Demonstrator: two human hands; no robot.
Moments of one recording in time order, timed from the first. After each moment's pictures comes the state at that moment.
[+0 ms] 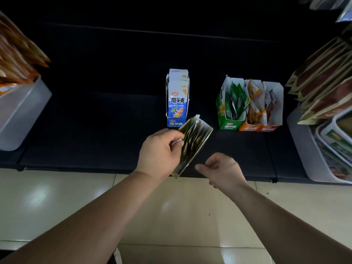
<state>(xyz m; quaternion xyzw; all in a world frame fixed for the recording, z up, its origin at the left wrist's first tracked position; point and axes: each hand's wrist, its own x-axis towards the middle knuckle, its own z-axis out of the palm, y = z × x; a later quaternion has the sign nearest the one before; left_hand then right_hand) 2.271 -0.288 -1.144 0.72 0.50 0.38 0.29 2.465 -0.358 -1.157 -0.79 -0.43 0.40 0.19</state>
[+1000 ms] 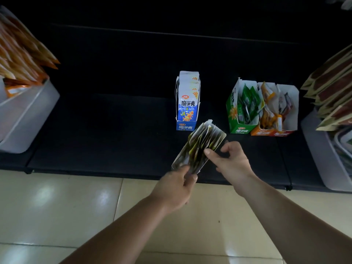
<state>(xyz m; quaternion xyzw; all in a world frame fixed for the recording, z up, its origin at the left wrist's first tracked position) 2.256 -0.326 -1.176 0.67 0.54 0.07 0.51 2.450 -0.321 -1.157 -0.77 -0.33 0.42 0.35</state>
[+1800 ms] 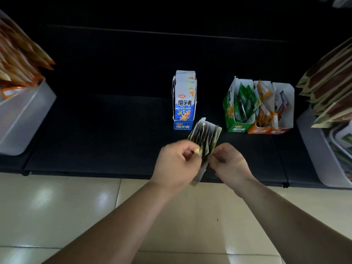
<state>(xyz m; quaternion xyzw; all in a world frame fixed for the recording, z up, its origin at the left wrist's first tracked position) 2.279 -0.303 -1.137 0.61 0.52 0.33 0.49 2.459 -0.330 -1.167 -0.76 -0.40 0.41 0.30</state>
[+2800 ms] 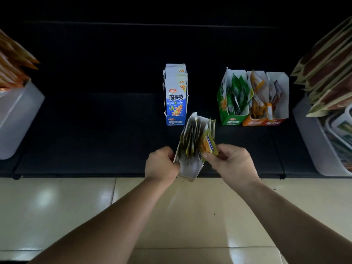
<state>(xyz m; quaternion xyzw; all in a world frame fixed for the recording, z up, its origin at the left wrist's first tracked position) 2.277 -0.285 -1.206 0.64 0.66 0.13 0.37 2.467 -0.350 -1.142 -0.74 -0.46 0.36 0.33</state>
